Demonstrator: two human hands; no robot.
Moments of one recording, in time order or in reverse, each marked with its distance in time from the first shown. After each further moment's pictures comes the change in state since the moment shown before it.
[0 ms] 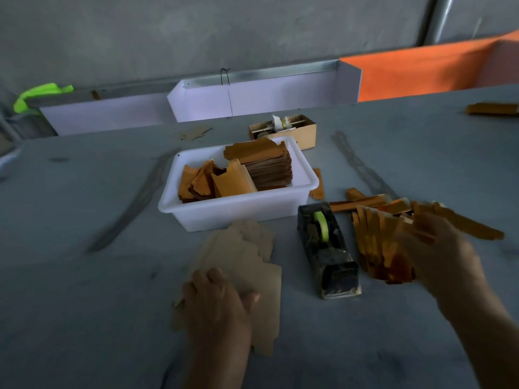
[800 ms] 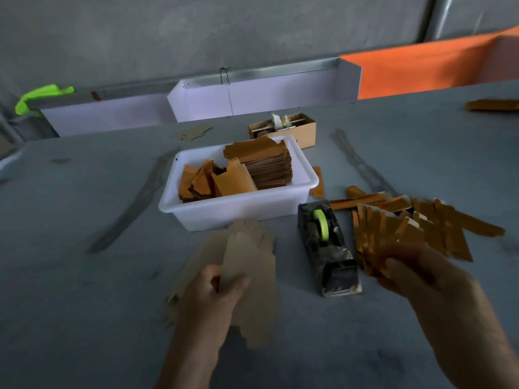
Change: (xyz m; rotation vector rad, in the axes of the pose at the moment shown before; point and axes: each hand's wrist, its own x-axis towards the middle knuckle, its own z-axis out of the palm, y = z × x) left_hand 0.007 -0.017 -0.009 -1.234 -0.159 -0.127; right_hand -0.062 -0.006 -0.004 0.426 -0.160 -0.088
